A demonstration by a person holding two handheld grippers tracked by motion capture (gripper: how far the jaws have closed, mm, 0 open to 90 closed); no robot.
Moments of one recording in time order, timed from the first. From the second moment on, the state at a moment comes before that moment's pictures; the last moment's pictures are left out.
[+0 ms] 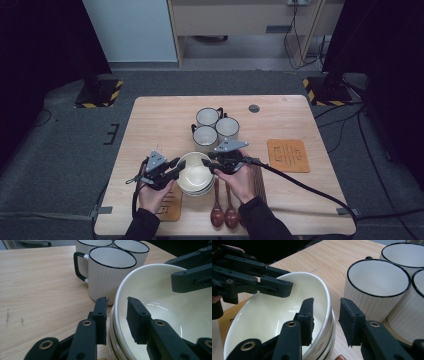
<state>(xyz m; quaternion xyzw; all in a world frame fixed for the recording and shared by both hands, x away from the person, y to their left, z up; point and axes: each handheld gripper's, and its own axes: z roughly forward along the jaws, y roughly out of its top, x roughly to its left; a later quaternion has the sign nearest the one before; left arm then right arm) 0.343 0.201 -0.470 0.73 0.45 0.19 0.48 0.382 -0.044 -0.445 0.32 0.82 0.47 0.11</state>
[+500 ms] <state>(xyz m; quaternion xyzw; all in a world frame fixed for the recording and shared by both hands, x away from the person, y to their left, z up) 0.343 0.200 -0.471 0.73 0.46 0.19 0.47 0.383 -0.038 -0.452 0.34 0.81 0.46 0.11</state>
